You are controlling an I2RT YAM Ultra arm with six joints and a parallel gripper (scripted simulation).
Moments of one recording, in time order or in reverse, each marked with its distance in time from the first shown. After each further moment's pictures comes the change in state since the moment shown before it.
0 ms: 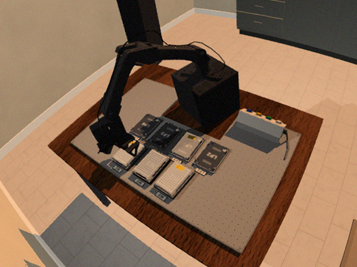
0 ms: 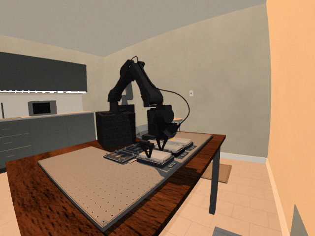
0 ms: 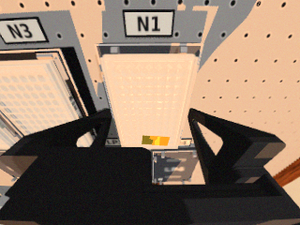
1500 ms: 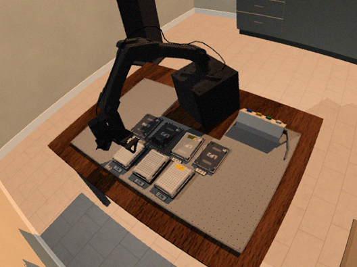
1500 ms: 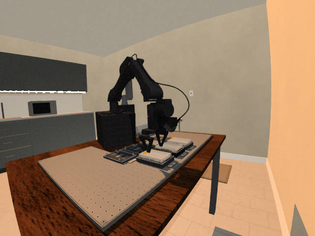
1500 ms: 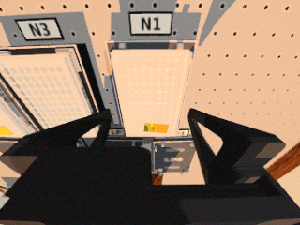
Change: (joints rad) arm 0.004 -0.063 -0.019 -0.048 0.000 0.003
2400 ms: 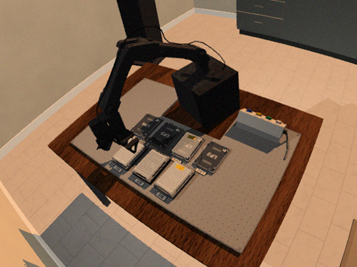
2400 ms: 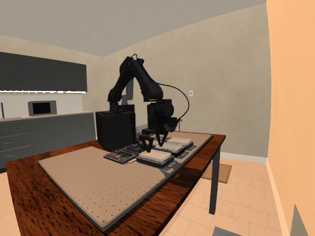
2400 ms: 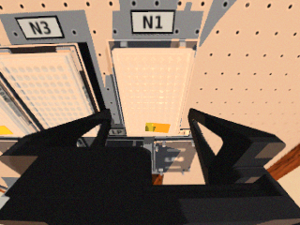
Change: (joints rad) arm 0.003 -0.005 -0.013 0.008 0.000 0.002
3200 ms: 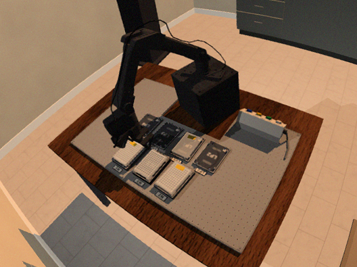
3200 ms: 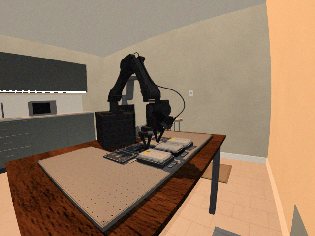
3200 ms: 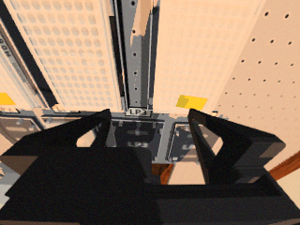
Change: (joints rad) arm 0.071 -0.150 -0.316 0.133 0.005 0.024
